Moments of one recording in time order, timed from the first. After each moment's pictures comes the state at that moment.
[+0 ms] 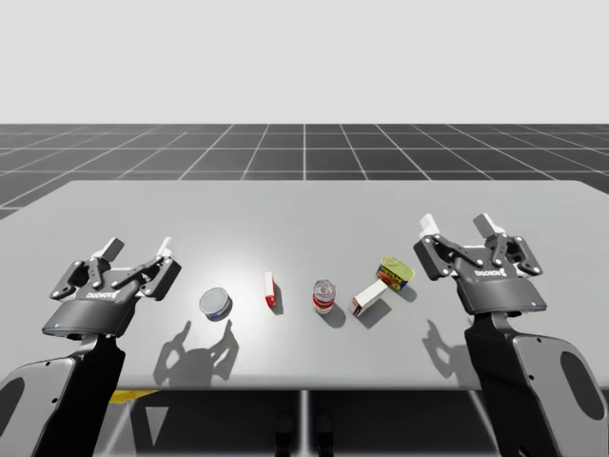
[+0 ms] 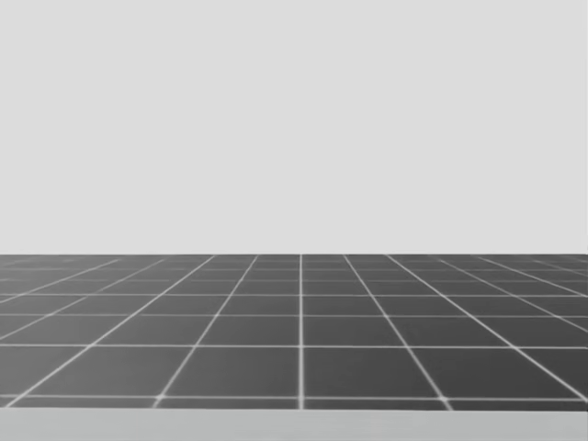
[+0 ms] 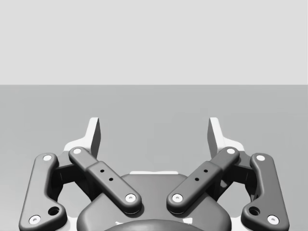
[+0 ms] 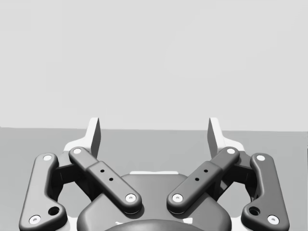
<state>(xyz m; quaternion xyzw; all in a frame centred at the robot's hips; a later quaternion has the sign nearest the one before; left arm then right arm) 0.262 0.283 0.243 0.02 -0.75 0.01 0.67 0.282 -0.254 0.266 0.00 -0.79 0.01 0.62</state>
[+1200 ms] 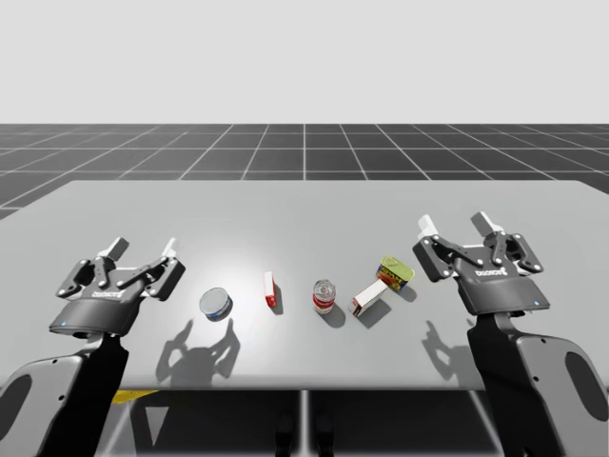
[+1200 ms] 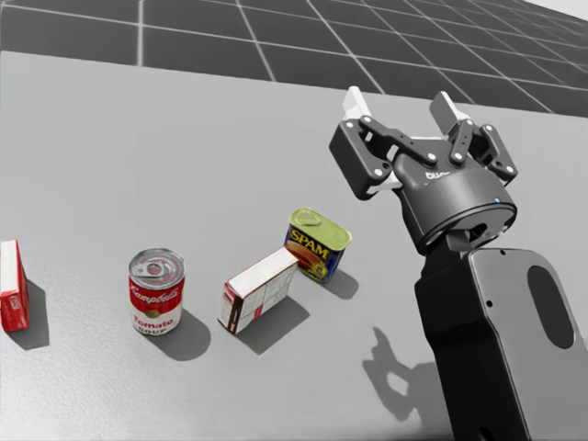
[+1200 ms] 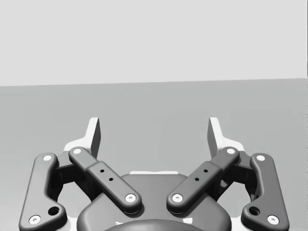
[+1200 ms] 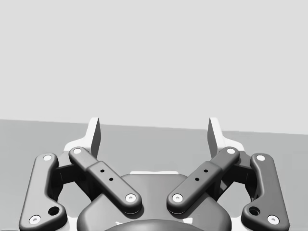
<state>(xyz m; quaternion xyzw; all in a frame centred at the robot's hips) 0.265 0.280 0.241 0.02 -0.74 -0.01 0.67 0.282 -0.255 0.269 0.01 -0.78 0.03 0.62</state>
